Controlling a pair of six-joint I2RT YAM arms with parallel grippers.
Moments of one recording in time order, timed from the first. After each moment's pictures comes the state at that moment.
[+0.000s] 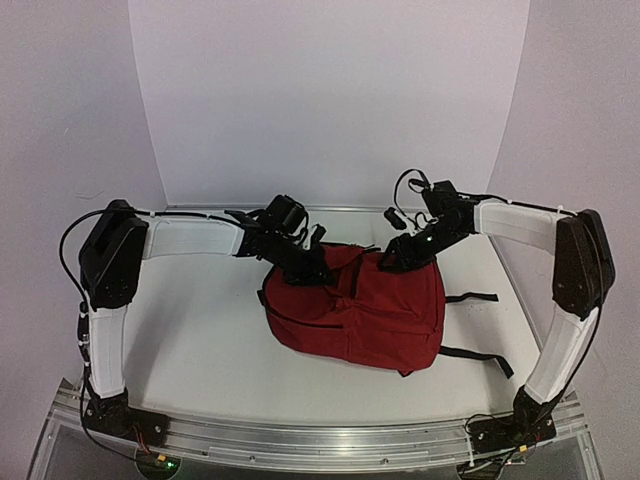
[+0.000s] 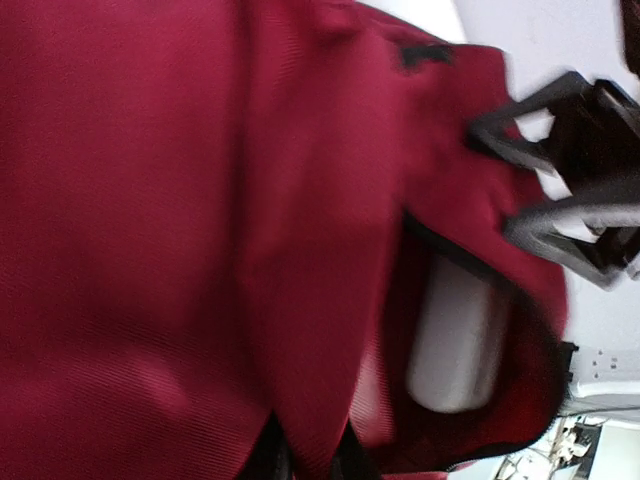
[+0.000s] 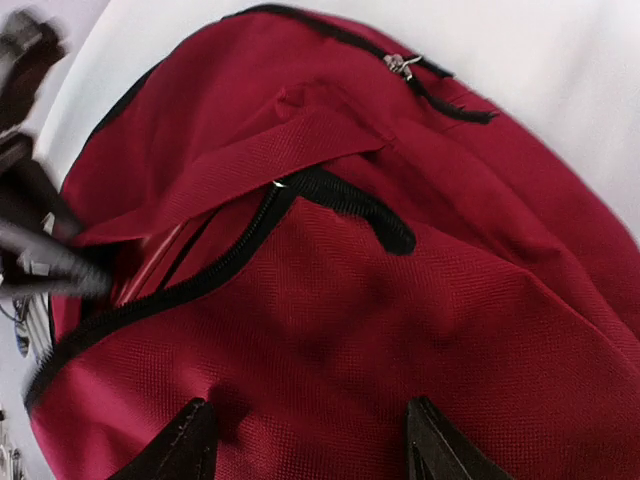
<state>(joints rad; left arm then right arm) -0.81 2.02 1.53 -0.31 0.45 -0.70 0.40 1.84 1.41 -0.65 -0.51 -0.03</state>
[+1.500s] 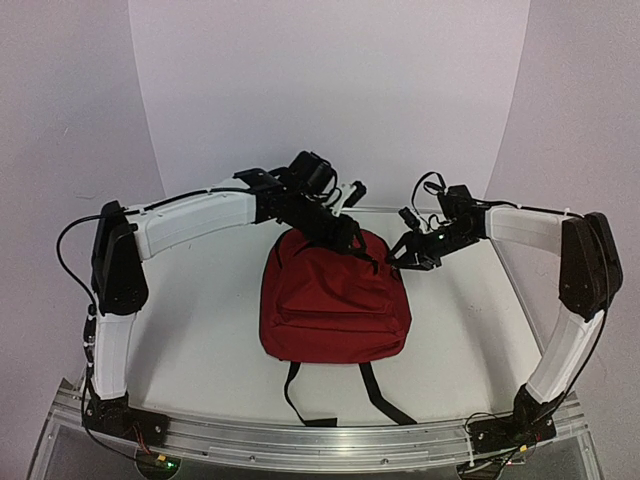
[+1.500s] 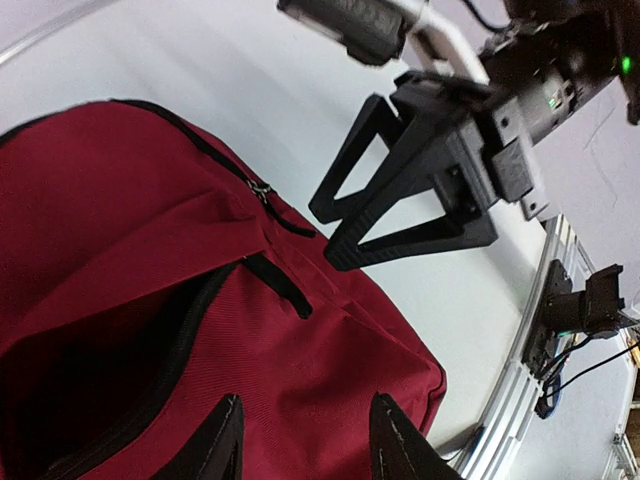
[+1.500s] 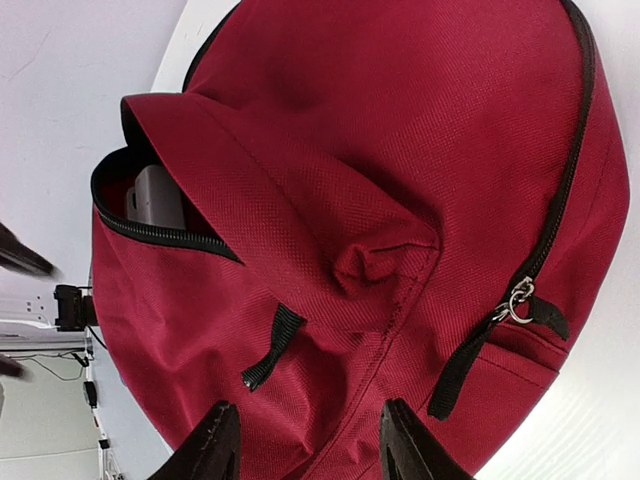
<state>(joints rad) -0.89 2.09 1.99 -0.64 0.31 -0.26 0.31 1.80 1.31 -0.52 -0.75 0.19</state>
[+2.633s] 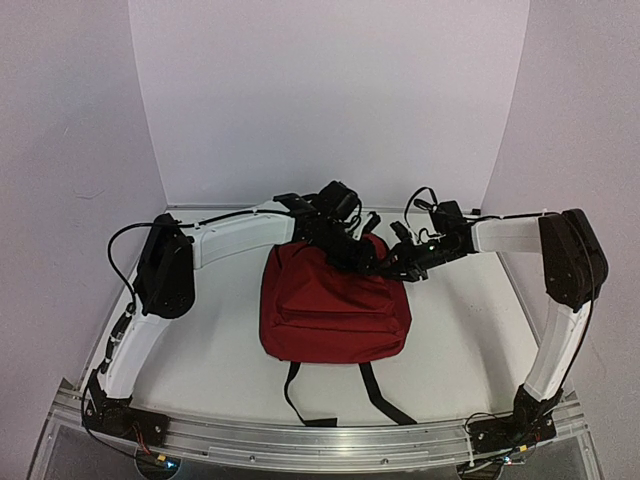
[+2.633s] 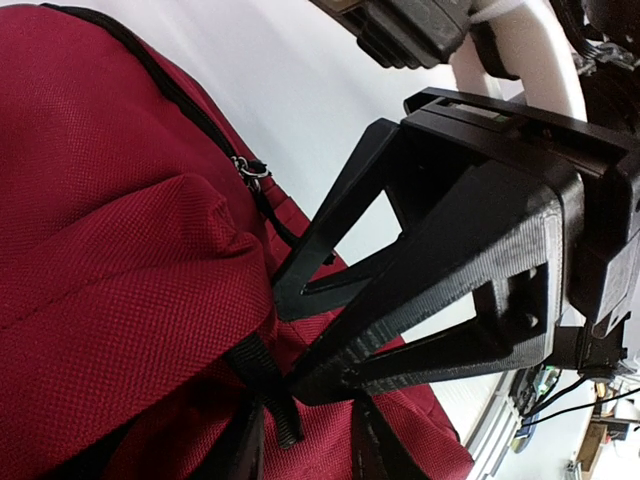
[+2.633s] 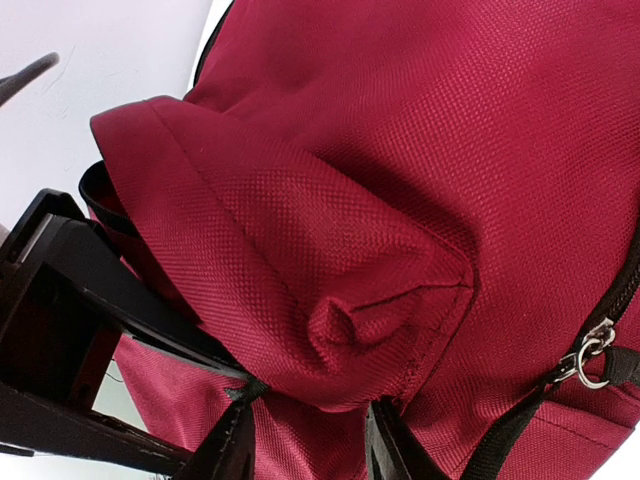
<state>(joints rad) -0.91 2.38 2.20 -0.64 0.40 -0.42 0.33 1.90 1.23 -0.30 -0.89 0.34</state>
